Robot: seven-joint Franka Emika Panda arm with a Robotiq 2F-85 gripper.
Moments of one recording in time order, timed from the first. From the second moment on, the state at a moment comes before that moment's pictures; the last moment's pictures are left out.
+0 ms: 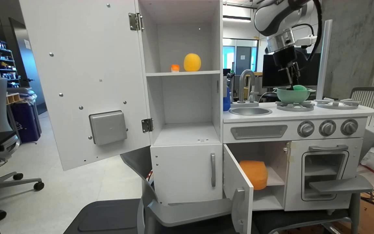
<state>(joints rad) -0.13 1.05 -0.02 -0.71 -0.32 1.63 -0.59</state>
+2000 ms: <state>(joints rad) -0.02 0.78 0.01 -0.88 -0.49 1.64 -1.14</state>
